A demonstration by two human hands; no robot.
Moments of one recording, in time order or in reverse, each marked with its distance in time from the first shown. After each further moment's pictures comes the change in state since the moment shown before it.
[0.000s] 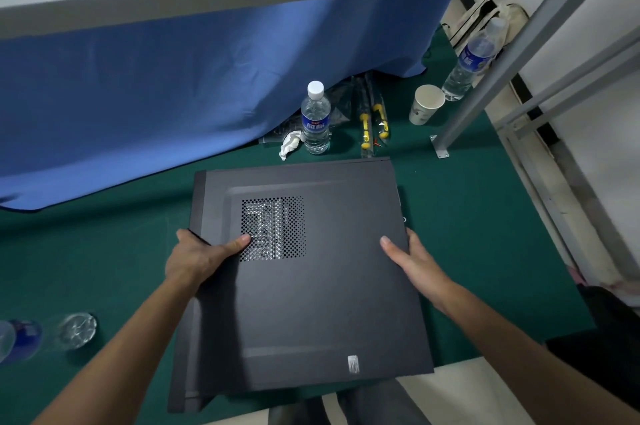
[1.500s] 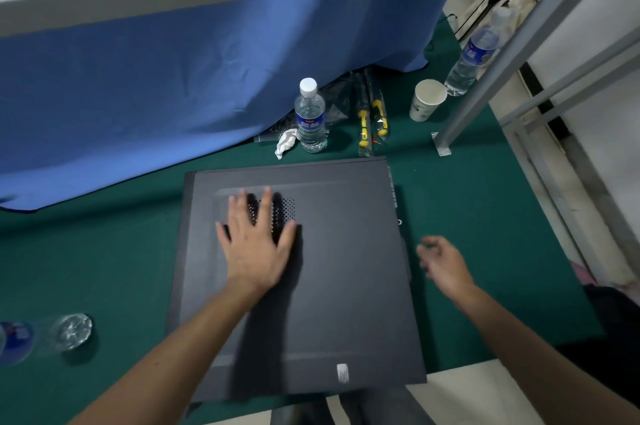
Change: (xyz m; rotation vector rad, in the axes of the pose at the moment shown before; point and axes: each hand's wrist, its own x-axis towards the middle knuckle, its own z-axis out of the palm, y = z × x) left_hand -0.042 0.044 0.083 0.402 0.252 0.616; right_hand 0.041 0.035 -0.050 -0.232 0.325 0.074
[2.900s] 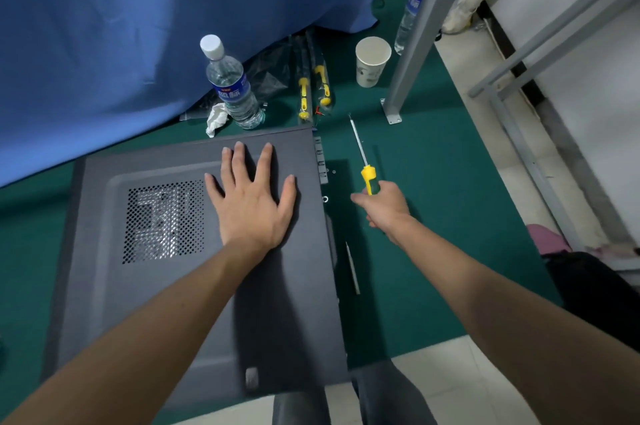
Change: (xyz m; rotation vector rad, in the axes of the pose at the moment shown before) left_hand 0.011 0.116 0.071 0.134 0.113 0.121; right_hand 0.066 -0.016 -0.018 0.037 -0.048 -0.019
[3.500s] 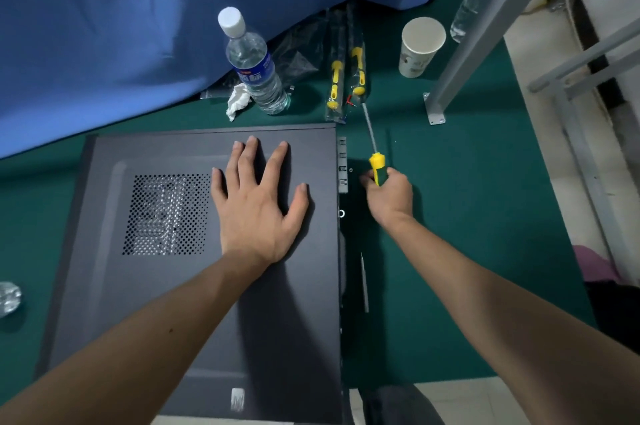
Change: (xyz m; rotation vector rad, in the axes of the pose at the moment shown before) left_hand 0.008 0.004 0.004 -0.009 0.039 -0.034; right_hand 0.074 -0.007 0.040 -0.090 0.116 -0.146
